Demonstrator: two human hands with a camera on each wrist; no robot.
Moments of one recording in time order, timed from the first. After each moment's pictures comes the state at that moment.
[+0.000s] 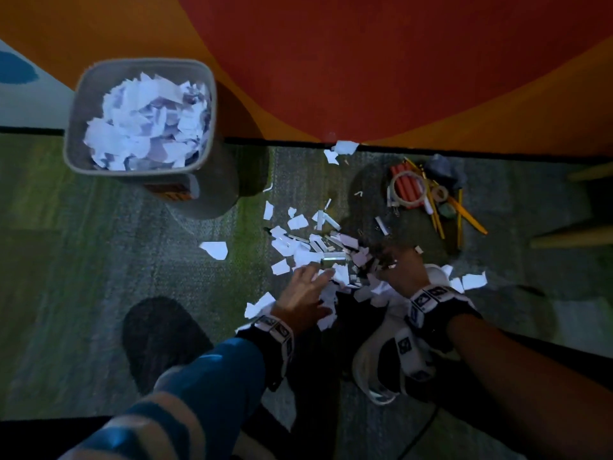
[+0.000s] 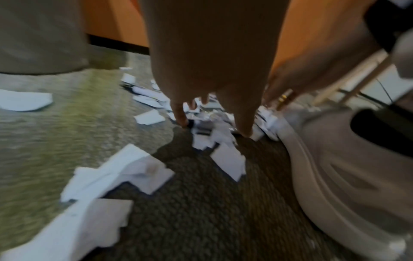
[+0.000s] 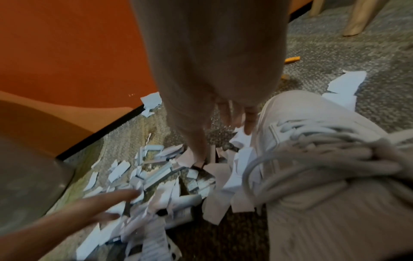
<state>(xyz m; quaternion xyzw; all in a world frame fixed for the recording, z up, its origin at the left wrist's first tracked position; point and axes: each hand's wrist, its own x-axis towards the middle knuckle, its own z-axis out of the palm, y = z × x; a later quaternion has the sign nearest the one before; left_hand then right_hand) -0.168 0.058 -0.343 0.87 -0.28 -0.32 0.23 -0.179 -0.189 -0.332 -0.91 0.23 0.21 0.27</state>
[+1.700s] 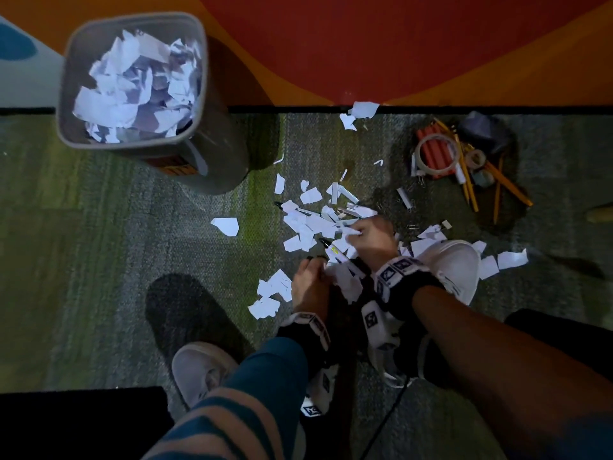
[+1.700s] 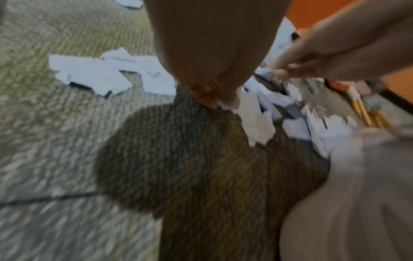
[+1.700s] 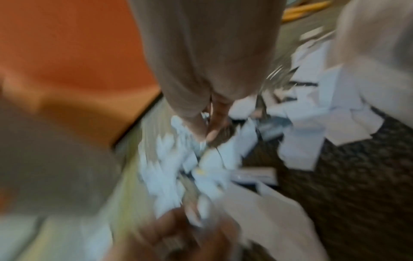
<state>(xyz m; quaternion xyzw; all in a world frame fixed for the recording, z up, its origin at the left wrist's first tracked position) -0.208 0.044 -0.387 0.91 0.07 -0.23 0.33 -0.146 -0.112 -0.358 -0.89 0.19 0.18 0.37</state>
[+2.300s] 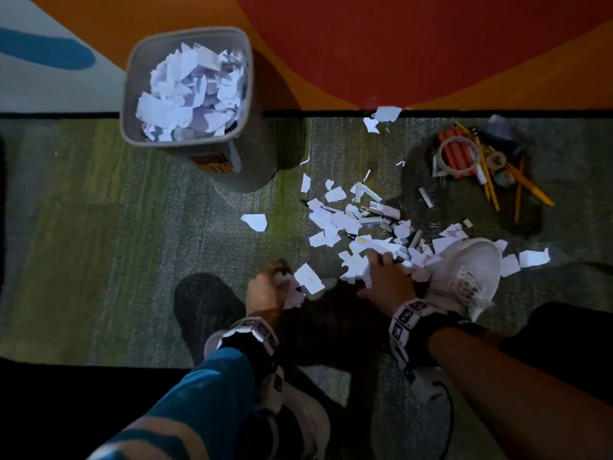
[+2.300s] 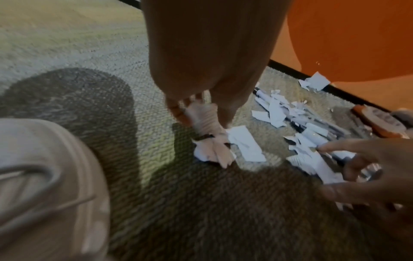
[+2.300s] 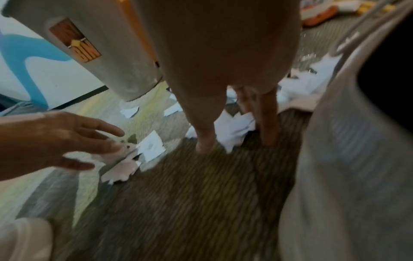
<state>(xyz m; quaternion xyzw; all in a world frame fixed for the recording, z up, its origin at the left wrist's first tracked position) -0.209 0.184 -0.367 0.89 0.17 -0.22 0.35 -0.226 -0.069 -0.346 -0.92 0.11 0.34 0.18</state>
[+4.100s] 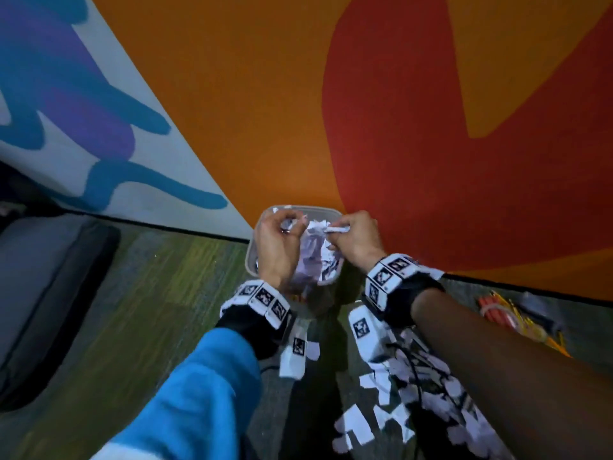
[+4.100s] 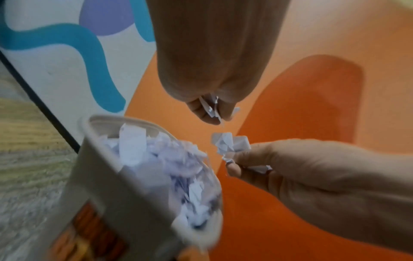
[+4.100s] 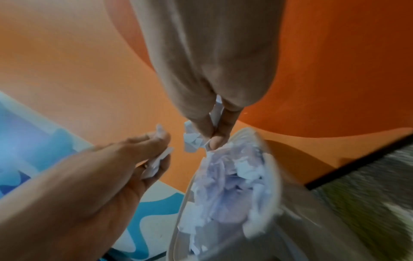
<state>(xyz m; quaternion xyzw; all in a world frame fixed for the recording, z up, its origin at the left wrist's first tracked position) 0.030 0.217 -0.094 0.83 0.07 0.17 0.52 0.052 0.069 -0.104 -0.86 0.09 0.01 0.50</state>
